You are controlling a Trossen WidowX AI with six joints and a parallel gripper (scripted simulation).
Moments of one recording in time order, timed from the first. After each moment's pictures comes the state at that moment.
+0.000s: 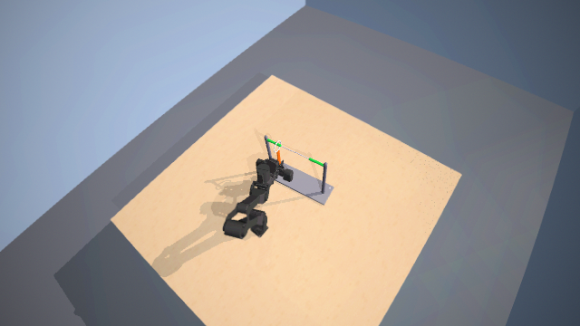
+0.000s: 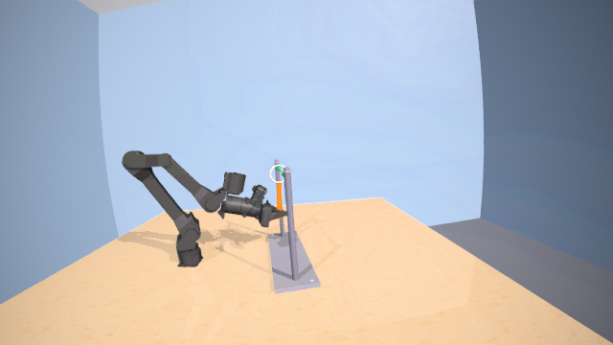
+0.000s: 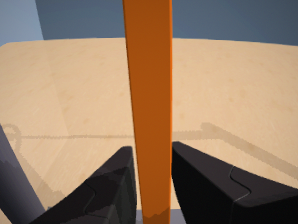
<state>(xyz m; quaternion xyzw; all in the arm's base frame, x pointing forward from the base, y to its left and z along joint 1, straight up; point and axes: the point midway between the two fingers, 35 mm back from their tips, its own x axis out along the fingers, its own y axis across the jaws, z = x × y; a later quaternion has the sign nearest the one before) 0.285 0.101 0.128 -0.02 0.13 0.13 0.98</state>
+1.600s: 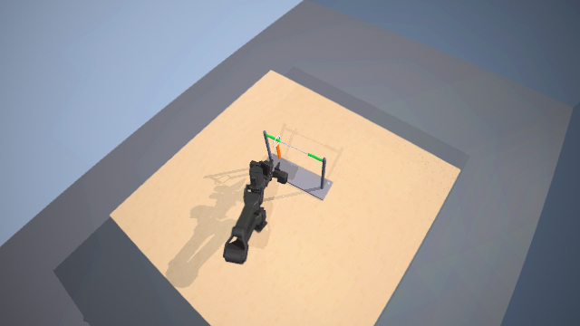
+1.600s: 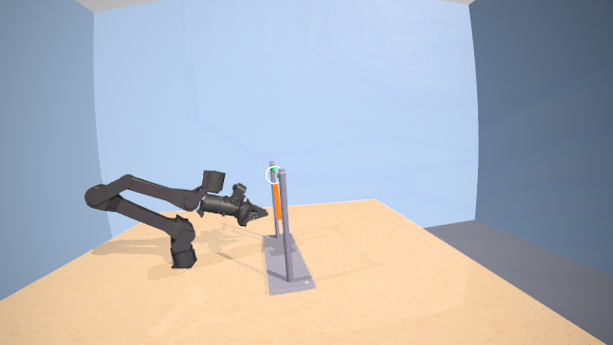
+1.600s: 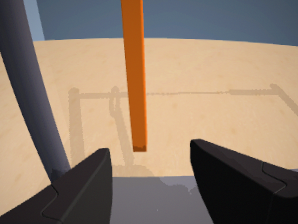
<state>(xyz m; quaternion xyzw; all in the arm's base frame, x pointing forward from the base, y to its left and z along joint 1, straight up) 0.238 0.089 0.142 -0.02 0.13 0.13 0.98</state>
